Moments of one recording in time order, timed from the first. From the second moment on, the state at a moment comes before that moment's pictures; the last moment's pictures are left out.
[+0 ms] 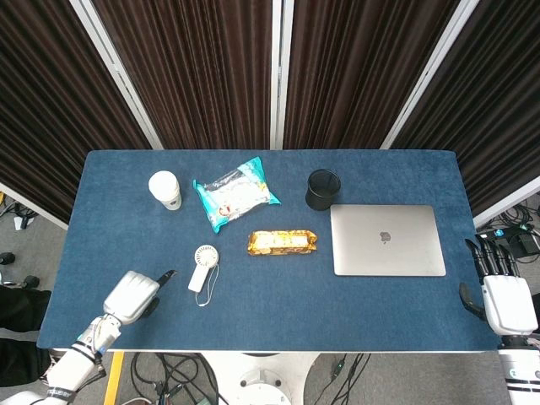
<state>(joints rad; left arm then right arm) -0.38 -1.26 0.01 -1.78 1.42 1.03 0.49 0.09 -1.09 0.07 -1.64 -1.45 1.43 -0.04</state>
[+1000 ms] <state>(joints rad) -0.48 -1.40 0.00 -1.72 1.32 0.97 0.58 0.10 -1.10 0.08 -1.62 -1.42 1.40 -0.02</state>
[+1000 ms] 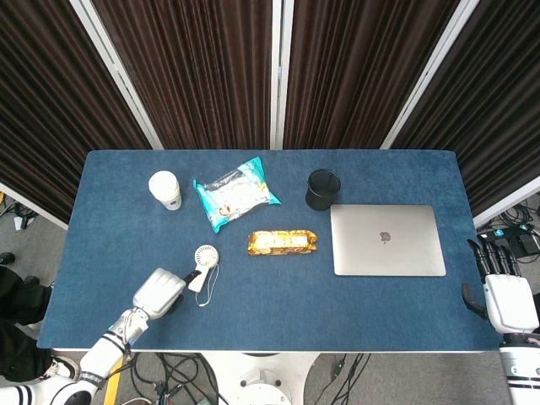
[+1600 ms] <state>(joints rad) -0.52 -1.43 0.00 -1.67 1.24 0.96 0.58 0.10 -1.09 0.07 -1.59 -1.43 1.39 0.01</state>
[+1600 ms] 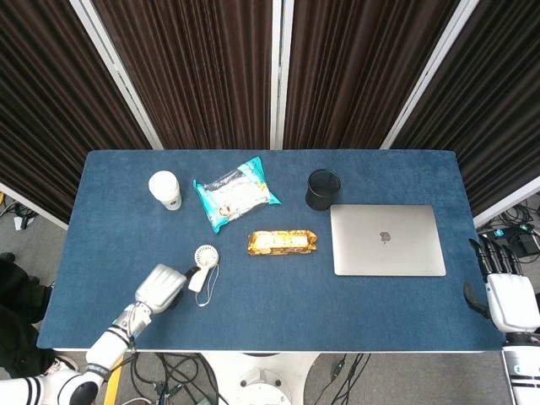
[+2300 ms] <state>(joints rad) -0.55 -1.45 0.01 -1.66 1.21 0.96 0.58 0.11 -1.09 0.07 -1.59 -1.41 1.36 0.01</state>
